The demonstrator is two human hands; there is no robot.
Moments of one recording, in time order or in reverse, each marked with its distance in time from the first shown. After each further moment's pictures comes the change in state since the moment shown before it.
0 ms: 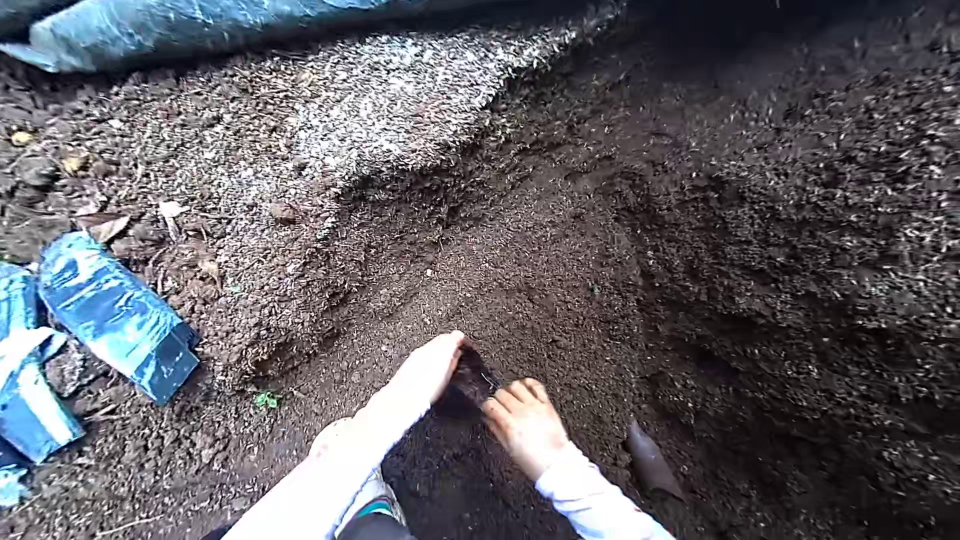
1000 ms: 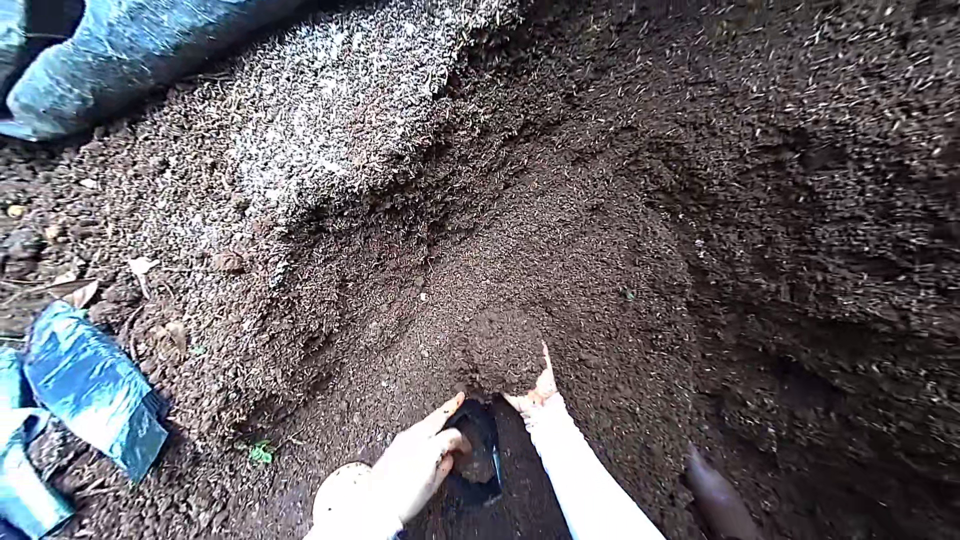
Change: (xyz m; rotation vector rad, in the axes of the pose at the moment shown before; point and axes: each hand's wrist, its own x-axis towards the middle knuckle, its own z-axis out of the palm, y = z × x) left_hand -0.036 -0.017 0.027 -0.015 0.062 0.239; right_hand 0.087 0.082 0.105 2.507 0.496 1.152
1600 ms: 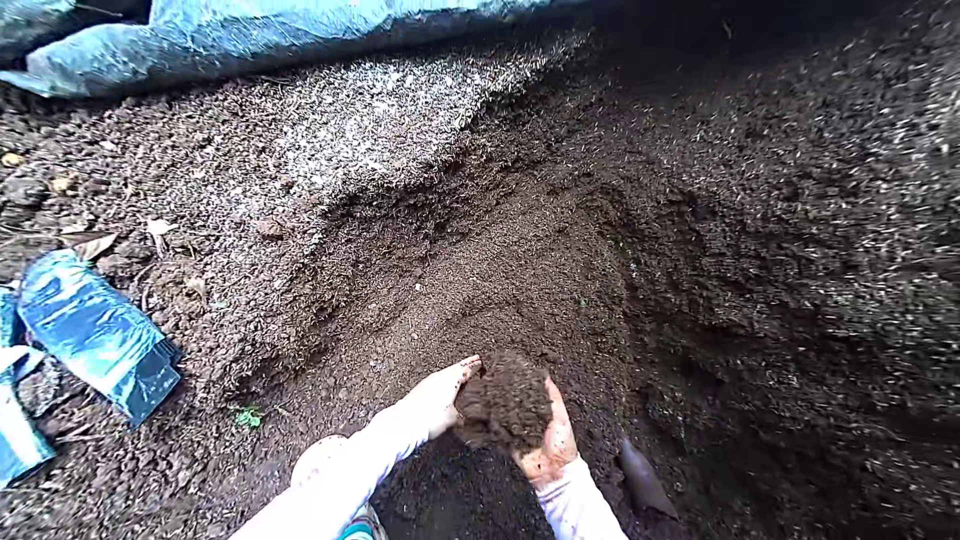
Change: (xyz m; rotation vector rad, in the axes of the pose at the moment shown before) left_hand 0.039 0.037 -0.019 -0.222 -0.262 -0.119; right_hand -0.167 0.003 0.029 -0.312 -0.044 -0.184
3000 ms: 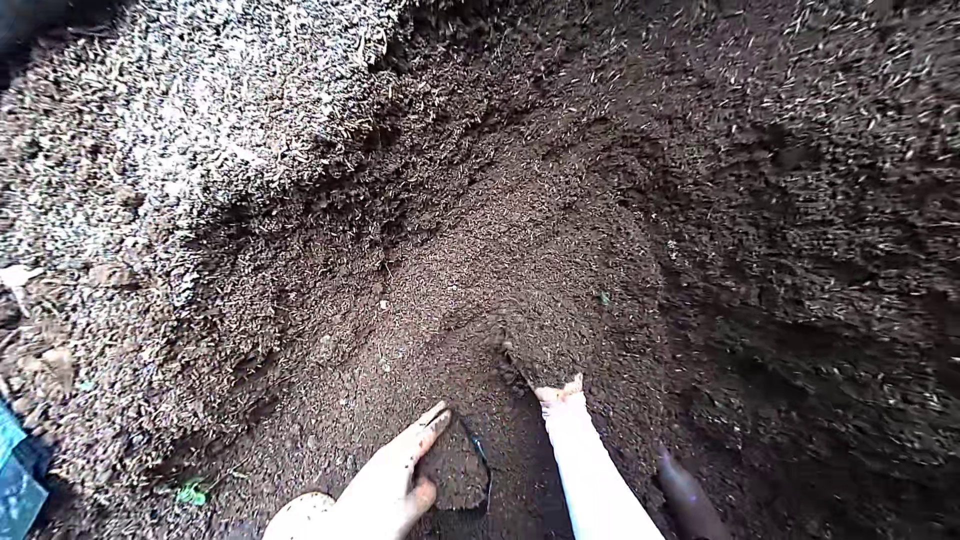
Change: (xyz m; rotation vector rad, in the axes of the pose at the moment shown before) left_hand -0.005 -0.023 0.002 -0.084 0.022 -0.100; right_hand 0.181 -0.004 -0.107 0.355 0.334 -0.164
